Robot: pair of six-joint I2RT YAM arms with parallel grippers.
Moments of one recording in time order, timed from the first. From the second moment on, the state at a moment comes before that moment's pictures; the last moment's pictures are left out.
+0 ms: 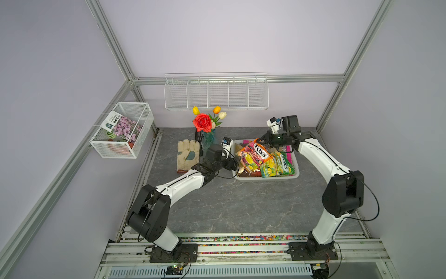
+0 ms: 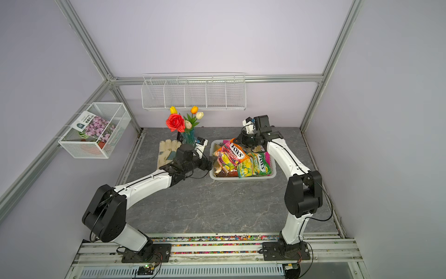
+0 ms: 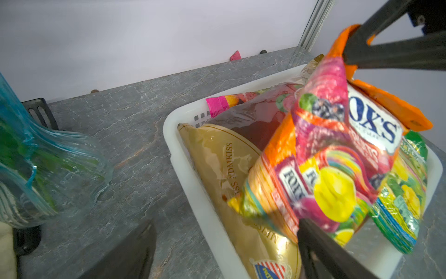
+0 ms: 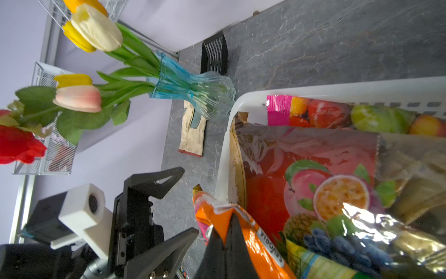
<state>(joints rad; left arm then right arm) -0.62 1.57 1.00 0.12 0.09 -0.10 0.24 1.80 1.62 -0.56 -0.64 0.52</state>
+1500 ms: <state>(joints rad) -0.71 1.71 1.06 0.18 -0.06 0.09 0.17 1.87 1.42 -0.24 -0.49 0.84</state>
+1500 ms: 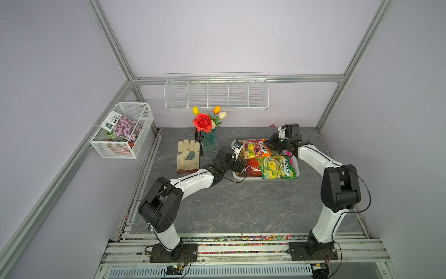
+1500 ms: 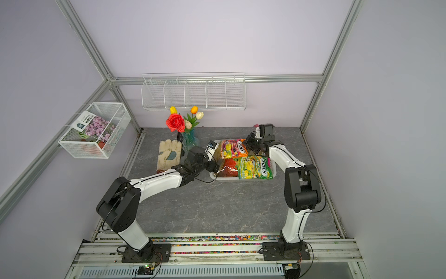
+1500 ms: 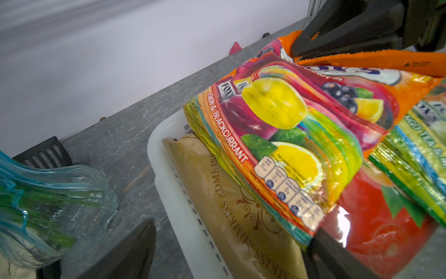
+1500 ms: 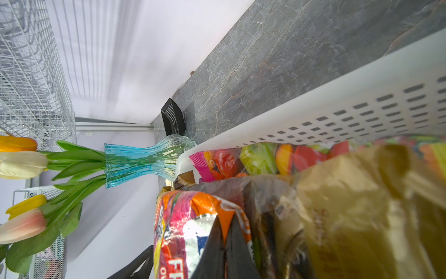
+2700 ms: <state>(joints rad) -0.71 1.57 1.01 0.16 0.08 0.05 0.16 1.78 1.60 -0.69 -0.49 0.43</state>
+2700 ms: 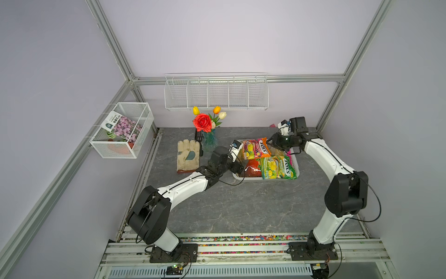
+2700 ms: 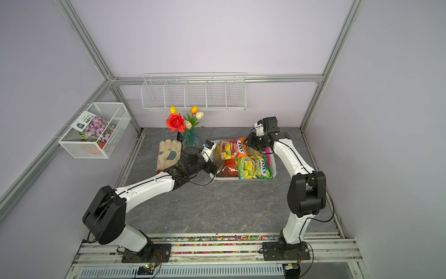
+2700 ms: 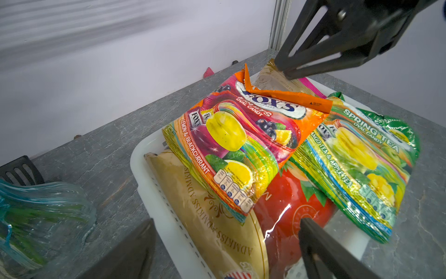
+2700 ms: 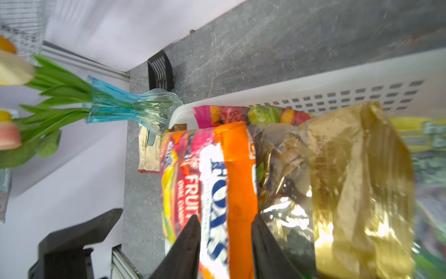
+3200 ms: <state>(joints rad) -0.71 1.61 1.08 0.11 0.05 -0.02 0.26 1.78 1.66 -0.87 -0.35 0.22</state>
